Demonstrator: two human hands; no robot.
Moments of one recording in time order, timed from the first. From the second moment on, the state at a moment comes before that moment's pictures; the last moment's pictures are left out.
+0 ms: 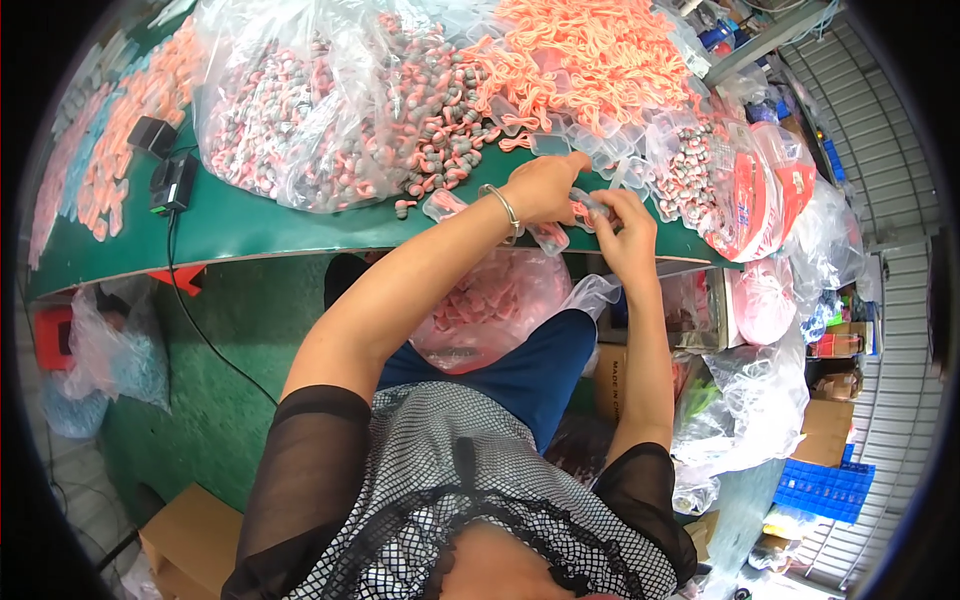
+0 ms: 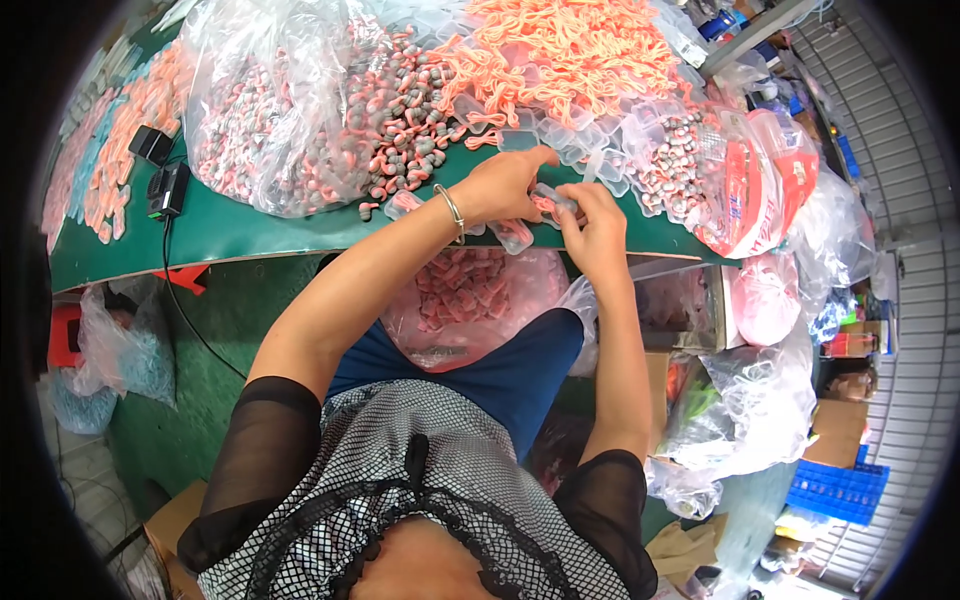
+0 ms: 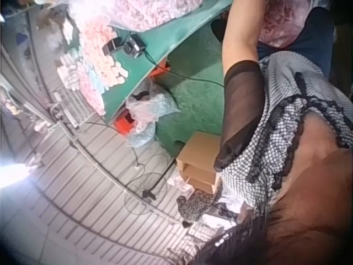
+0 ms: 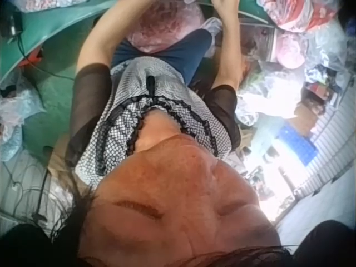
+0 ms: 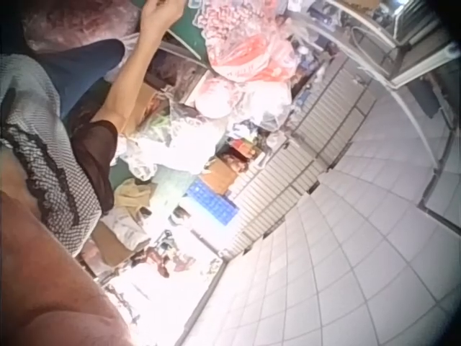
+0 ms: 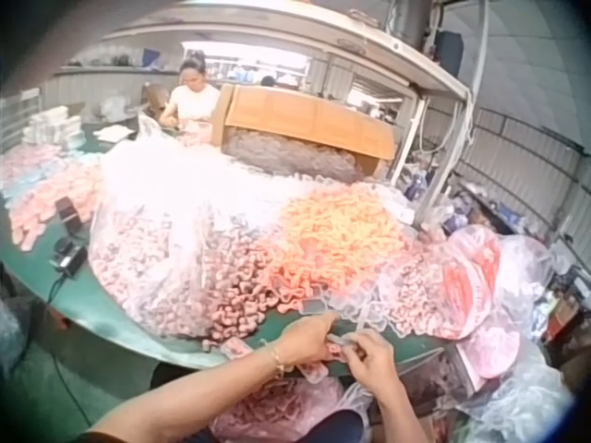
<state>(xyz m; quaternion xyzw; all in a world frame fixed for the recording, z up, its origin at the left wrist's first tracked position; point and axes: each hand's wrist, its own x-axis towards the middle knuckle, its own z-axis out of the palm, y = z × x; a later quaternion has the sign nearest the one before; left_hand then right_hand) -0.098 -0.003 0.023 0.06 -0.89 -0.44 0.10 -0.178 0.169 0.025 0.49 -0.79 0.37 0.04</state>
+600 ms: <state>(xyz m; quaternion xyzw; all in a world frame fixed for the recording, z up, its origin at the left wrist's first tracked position) -0.109 -0.032 0.013 -0.11 -0.91 -0.40 0.05 -0.164 0.181 -0.005 0.52 -0.75 0.39 0.13</state>
